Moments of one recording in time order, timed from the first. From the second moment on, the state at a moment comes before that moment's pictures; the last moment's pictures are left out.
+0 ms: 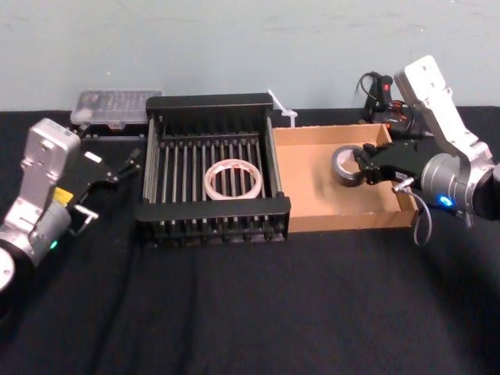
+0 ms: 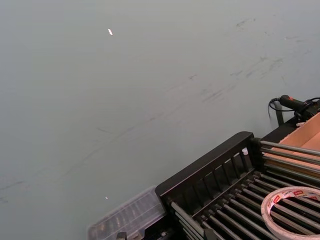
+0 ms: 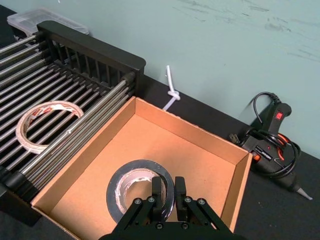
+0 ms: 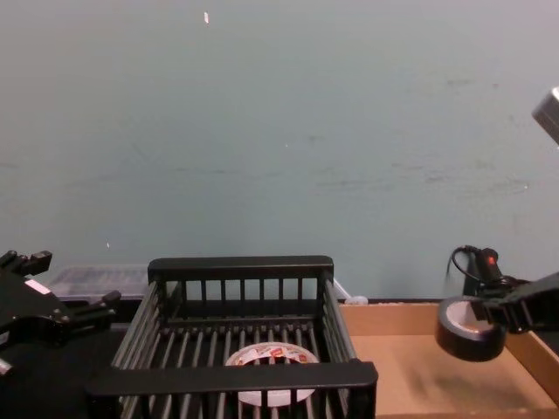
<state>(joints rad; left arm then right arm) -0.20 0.60 0.45 -1.41 -0.25 -0.12 0.03 0.37 0.48 -0.42 -1.50 0.31 0.54 0.25</state>
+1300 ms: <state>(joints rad) -0.20 0.60 0.45 -1.41 -0.25 -0.12 0.03 0.36 0.49 -0.42 -1.51 0.32 0.54 0.26</state>
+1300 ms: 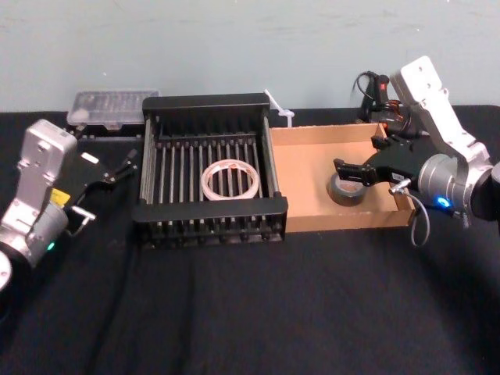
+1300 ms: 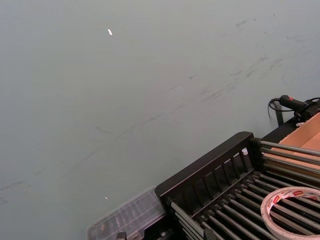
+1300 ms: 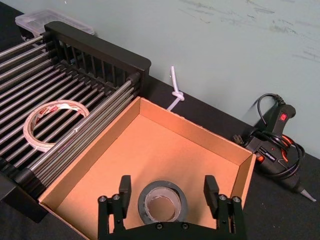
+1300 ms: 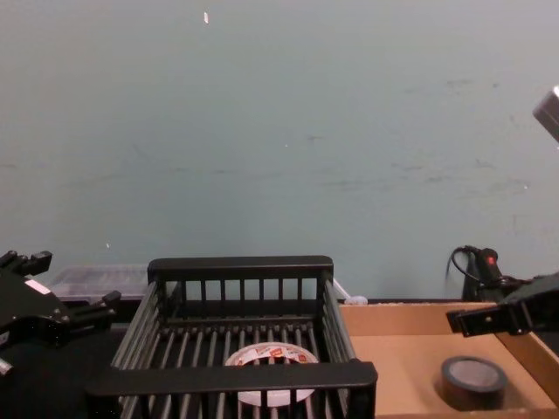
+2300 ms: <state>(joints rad) -0.20 0.60 0.45 -1.41 -0.25 -0.12 0.03 0.15 0.44 -0.31 -1.53 0.15 0.12 0.04</state>
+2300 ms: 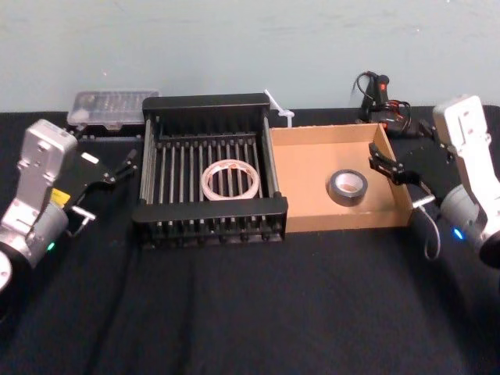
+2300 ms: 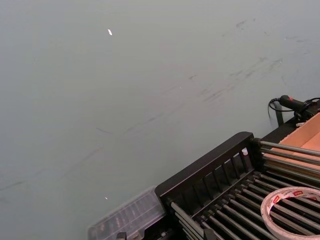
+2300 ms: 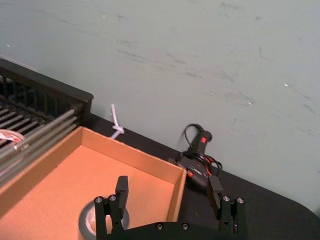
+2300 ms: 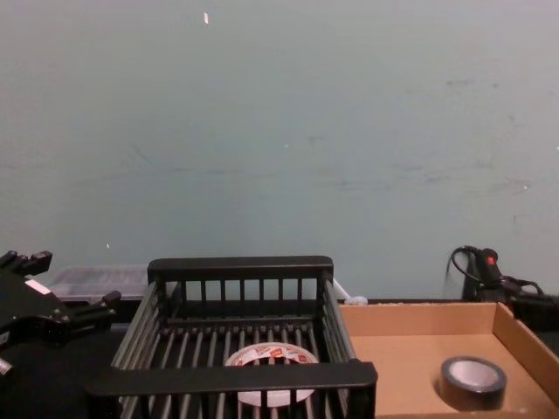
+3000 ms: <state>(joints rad) -0.20 0.60 0.45 -1.41 -0.25 -0.12 0.03 0.09 0.41 -0.26 -1.51 0.12 0.09 -0.01</state>
